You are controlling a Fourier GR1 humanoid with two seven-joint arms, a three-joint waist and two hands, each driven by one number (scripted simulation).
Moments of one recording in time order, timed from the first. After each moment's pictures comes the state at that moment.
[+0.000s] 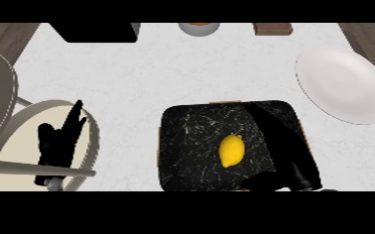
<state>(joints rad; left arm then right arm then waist) 0.05 0.37 -0.19 -1.51 0.15 0.31 0.19 -0.11 -0.43 0.57 -1.84 0.57 -0.06 0.64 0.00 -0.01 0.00</state>
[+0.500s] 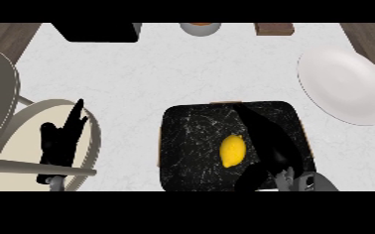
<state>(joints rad) 0.04 0.34 -0.17 -1.50 0.13 0.29 0.19 -0.23 -0.33 0.56 -1.79 0.49 0.21 0.88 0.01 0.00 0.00</state>
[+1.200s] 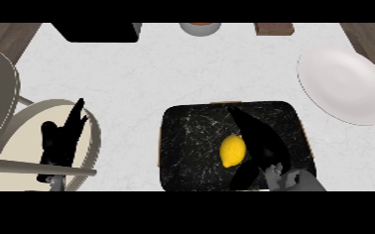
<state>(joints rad) 0.04 0.30 -0.12 -1.50 0.08 0.24 0.21 -0.21 -0.23 0.52 -1.69 0.55 0.27 0.82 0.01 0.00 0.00</state>
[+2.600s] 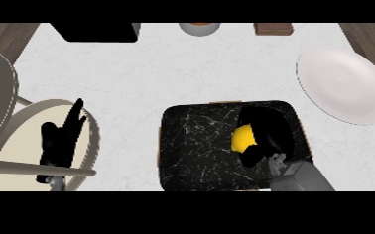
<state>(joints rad) 0.05 0.24 -0.05 -1.51 0.00 0.19 0.22 -0.23 -0.23 0.46 -1.58 0.87 0.13 0.65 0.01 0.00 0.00</state>
